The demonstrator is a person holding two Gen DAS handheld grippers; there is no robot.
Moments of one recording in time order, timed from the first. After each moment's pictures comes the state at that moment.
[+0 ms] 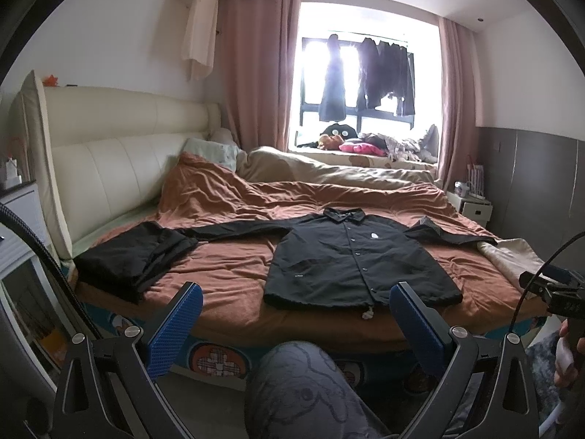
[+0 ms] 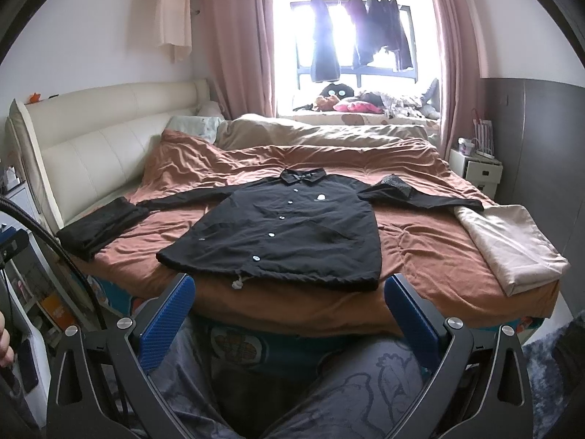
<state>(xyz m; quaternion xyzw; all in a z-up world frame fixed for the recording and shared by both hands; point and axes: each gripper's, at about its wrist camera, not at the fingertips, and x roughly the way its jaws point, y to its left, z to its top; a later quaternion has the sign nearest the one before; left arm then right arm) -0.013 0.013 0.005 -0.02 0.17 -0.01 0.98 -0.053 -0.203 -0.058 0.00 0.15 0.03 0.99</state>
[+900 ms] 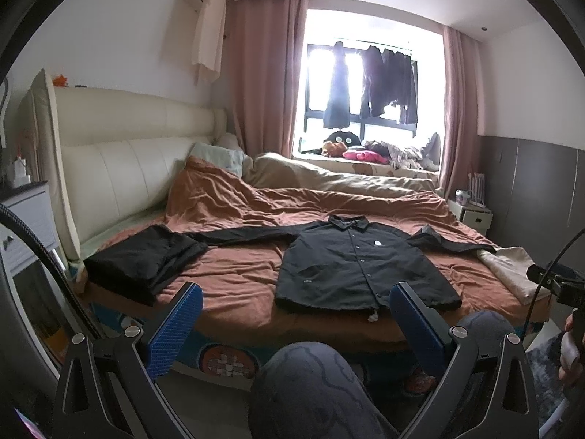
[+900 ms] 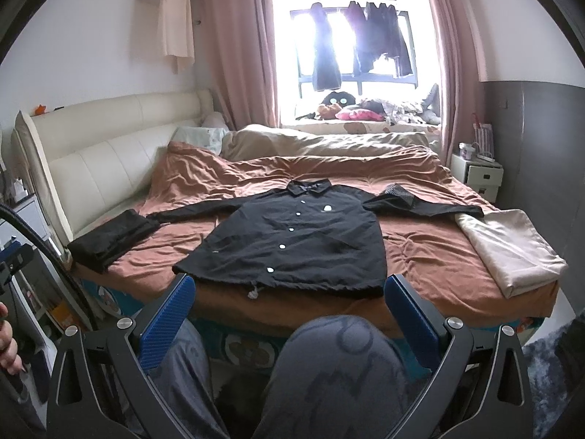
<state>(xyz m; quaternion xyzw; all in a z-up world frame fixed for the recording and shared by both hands) -0.031 0.038 0.016 -0.03 0.16 -0.01 0.99 -0.072 -0.194 -0.039 0.02 0.13 0.03 0.99</state>
